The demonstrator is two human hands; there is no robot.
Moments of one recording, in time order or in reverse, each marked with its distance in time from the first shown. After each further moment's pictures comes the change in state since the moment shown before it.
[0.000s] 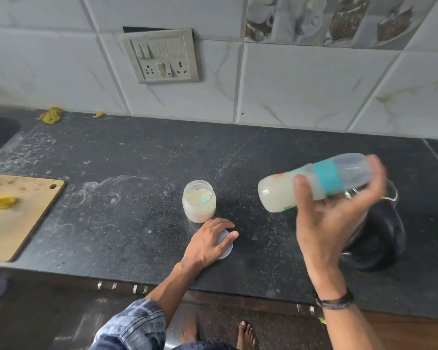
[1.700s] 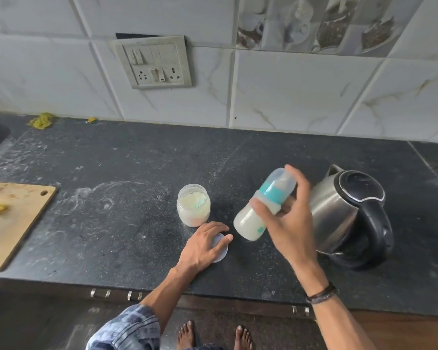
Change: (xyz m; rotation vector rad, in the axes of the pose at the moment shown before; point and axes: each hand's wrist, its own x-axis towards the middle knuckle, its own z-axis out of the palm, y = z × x) left_hand 0.000 0.004 -0.003 -0.039 -0.028 -0.008; right_hand -0.014 0.019 0.004 -0.059 -0.243 0.236
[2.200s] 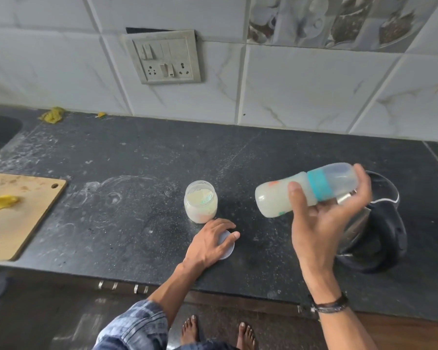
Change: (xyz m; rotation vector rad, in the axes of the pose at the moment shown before) left_hand 0.001 -0.002 0.002 0.014 0.024 -0.025; right_hand -0.002 -0.001 0.002 0.139 0.248 -0.205
